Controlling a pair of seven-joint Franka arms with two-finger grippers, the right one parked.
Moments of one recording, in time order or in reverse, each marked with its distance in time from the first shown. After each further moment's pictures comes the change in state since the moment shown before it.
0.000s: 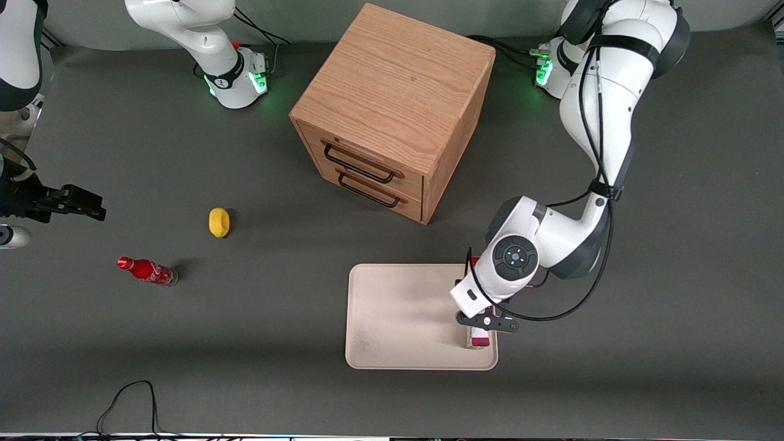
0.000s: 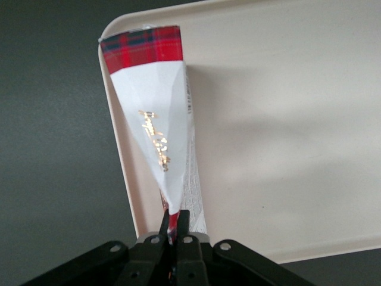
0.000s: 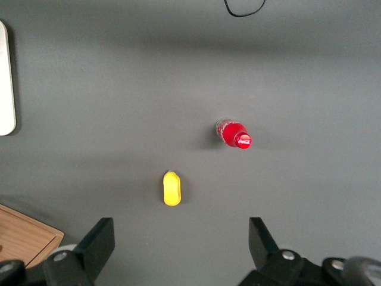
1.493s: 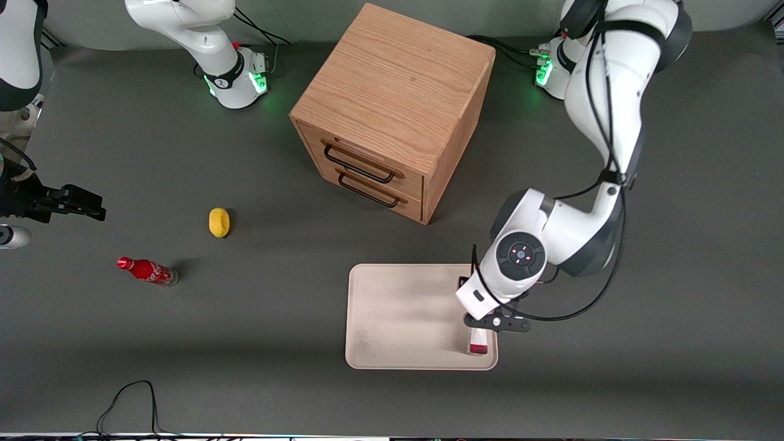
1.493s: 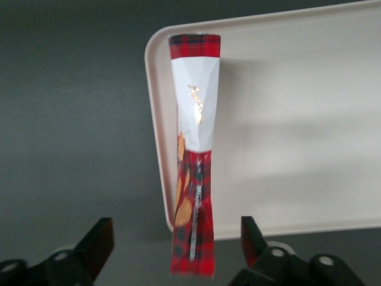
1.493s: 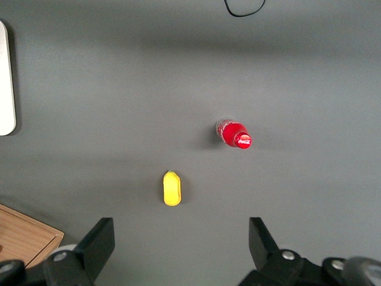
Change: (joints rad) arm -0.018 -0.082 0.023 0.082 0.002 -0.211 -0.048
